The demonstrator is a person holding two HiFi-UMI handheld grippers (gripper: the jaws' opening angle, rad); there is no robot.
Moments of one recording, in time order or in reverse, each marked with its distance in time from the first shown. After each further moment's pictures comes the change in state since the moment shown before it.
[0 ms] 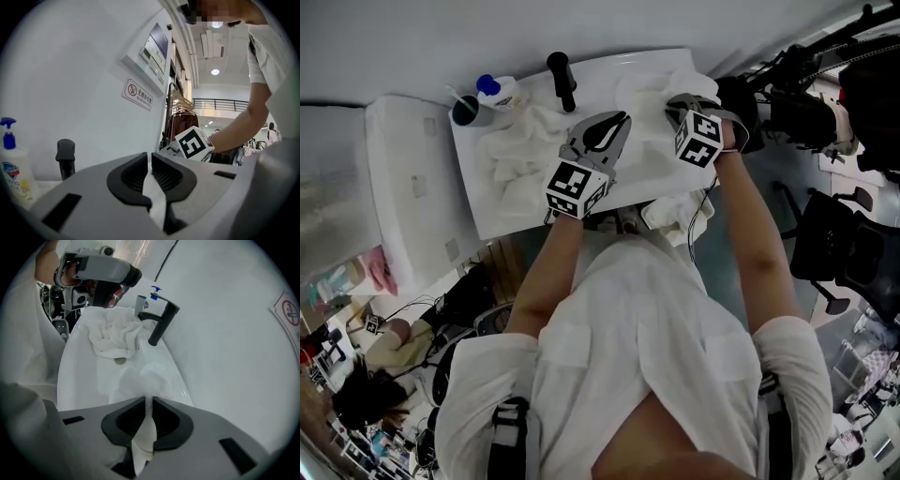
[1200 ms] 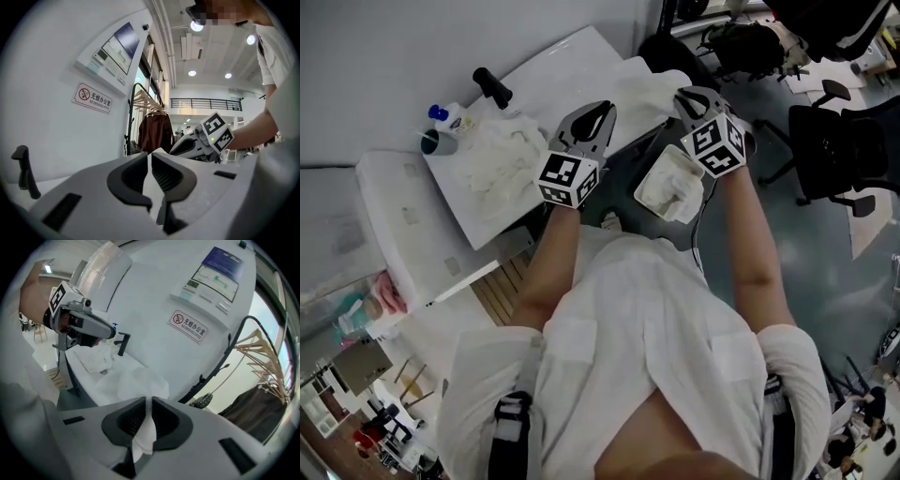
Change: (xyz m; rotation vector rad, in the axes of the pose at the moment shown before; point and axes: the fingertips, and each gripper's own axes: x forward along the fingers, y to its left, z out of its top) left arm -0.004 -0.189 0.012 0.129 -0.007 -0.239; right arm -0.220 0.101 -0.128 0.559 -0.139 -0.481
